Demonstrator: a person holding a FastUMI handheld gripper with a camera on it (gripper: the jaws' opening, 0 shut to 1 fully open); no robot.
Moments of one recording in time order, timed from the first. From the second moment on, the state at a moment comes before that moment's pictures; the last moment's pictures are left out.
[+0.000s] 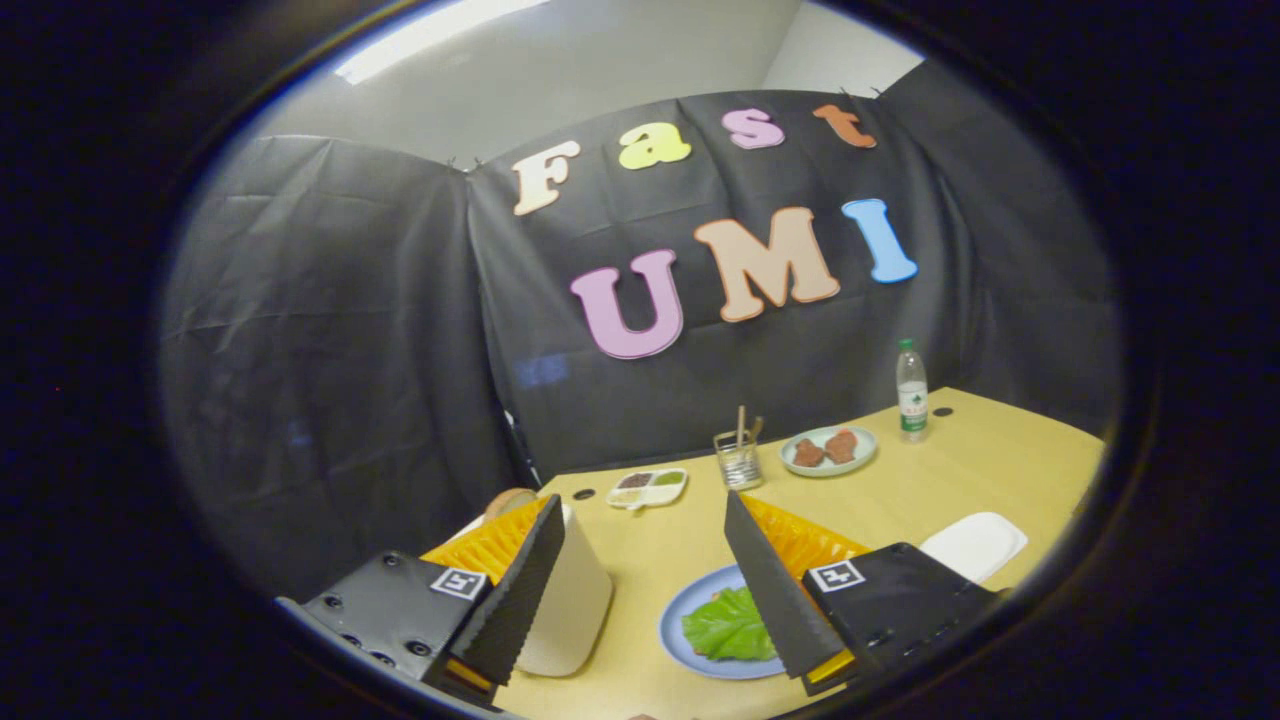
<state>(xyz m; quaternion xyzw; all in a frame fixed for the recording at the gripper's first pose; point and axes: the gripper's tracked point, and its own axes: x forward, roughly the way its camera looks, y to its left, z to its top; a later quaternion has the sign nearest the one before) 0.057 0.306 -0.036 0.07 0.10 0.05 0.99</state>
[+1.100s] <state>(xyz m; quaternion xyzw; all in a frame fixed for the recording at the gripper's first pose) 0.113 0.426 -0.123 0.03 0.17 0.10 0.98</state>
